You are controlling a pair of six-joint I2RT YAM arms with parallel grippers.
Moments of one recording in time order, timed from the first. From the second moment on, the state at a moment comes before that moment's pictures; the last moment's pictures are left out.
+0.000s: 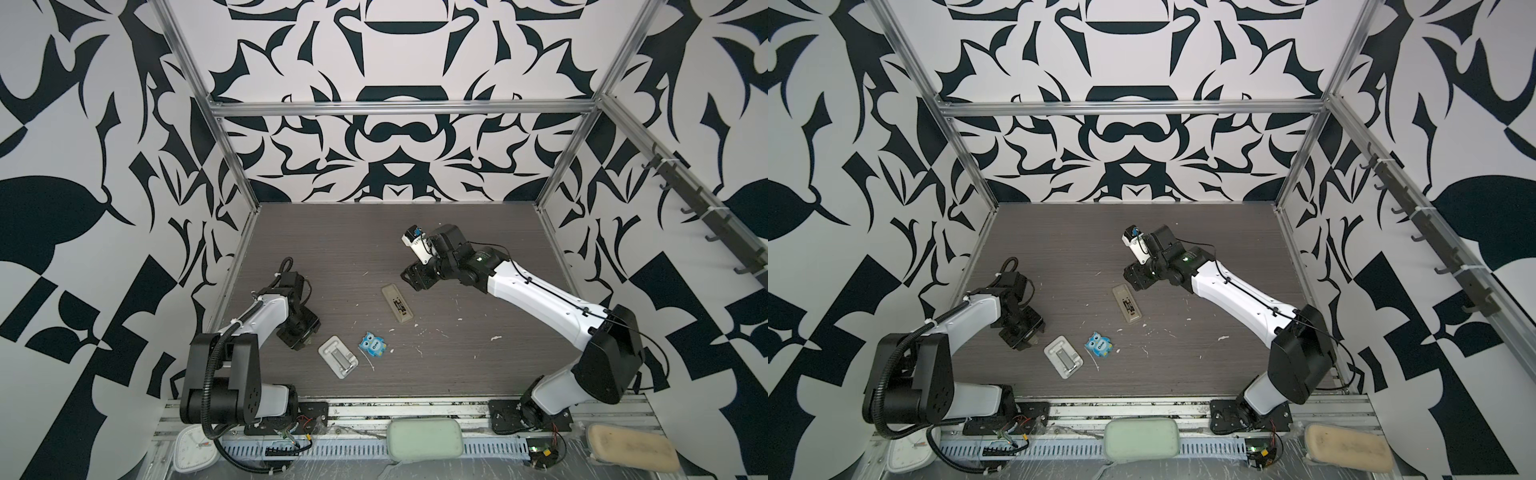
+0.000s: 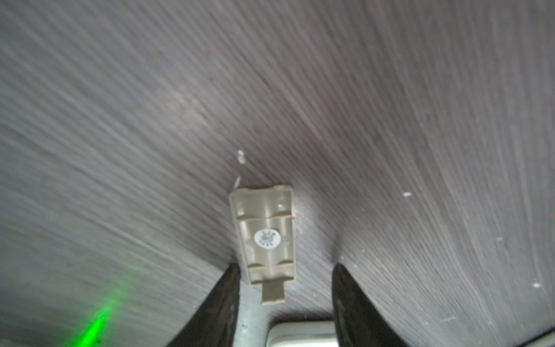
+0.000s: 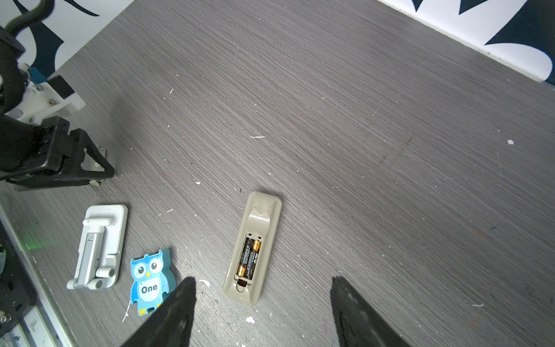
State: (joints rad) left arm -0.06 1.38 0.67 -0.81 0.11 -0.91; right arm 0.69 1.53 1.29 -0.56 -0.15 0.04
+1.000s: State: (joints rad) left arm -0.06 1.34 0.66 -0.83 0.07 -0.89; right arm 0.69 1.52 1.29 -0.56 -0.15 0.05
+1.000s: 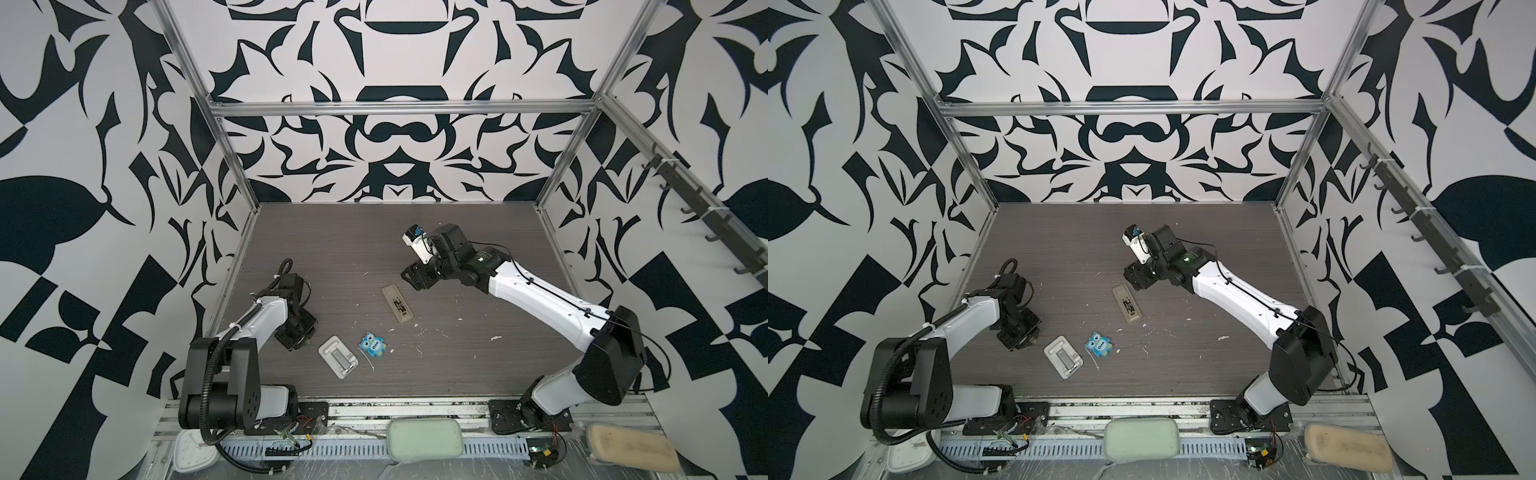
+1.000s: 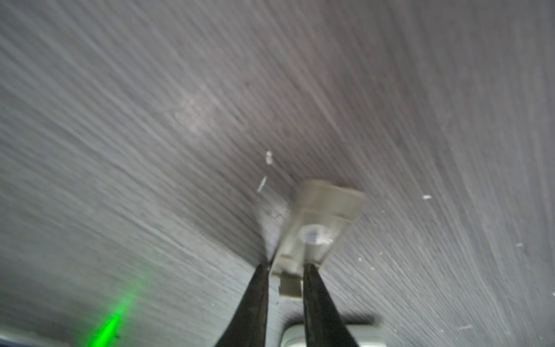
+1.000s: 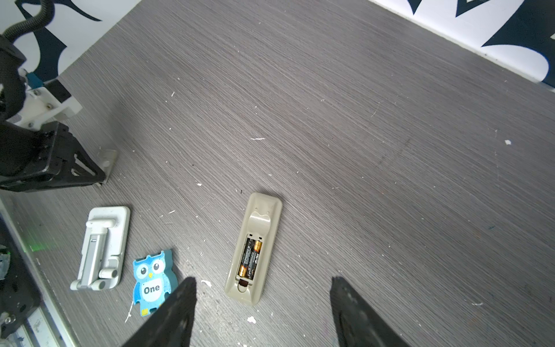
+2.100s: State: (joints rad) left arm -0.07 1.36 0.69 -0.83 0.05 -0.76; right arm 0.67 1.49 1.31 -0.56 -0.25 0.24
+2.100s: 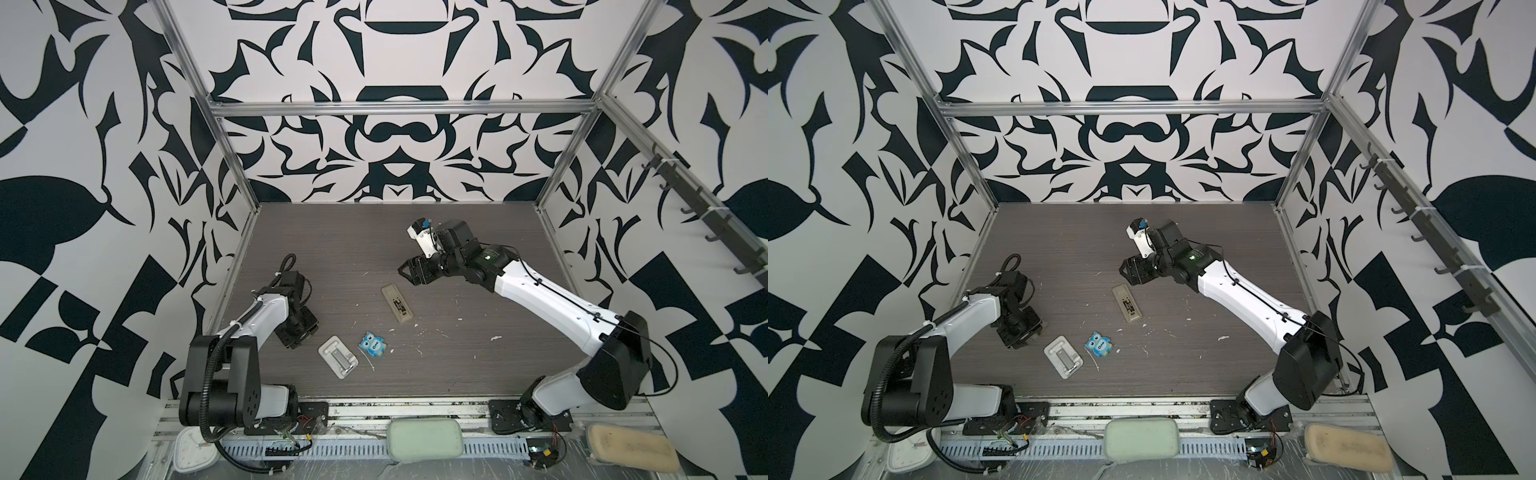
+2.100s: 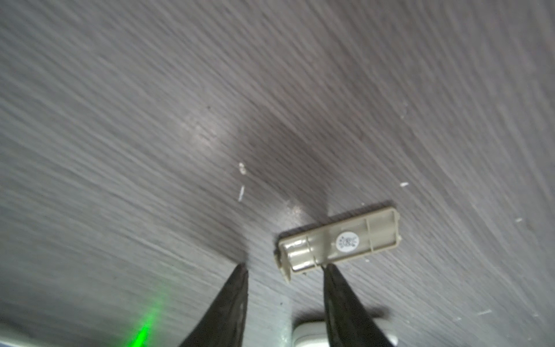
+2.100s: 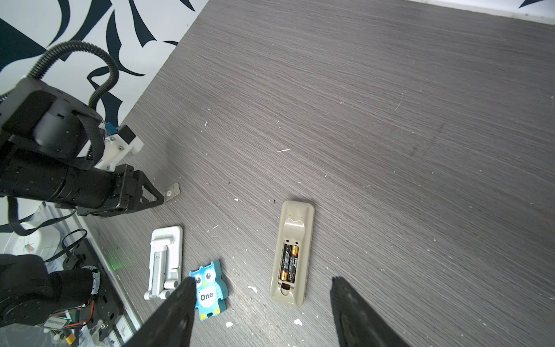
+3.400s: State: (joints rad) left arm -0.08 1.38 0.70 -0.84 0.00 -0.79; right arm 0.67 1.49 1.31 -0.56 -0.25 0.23
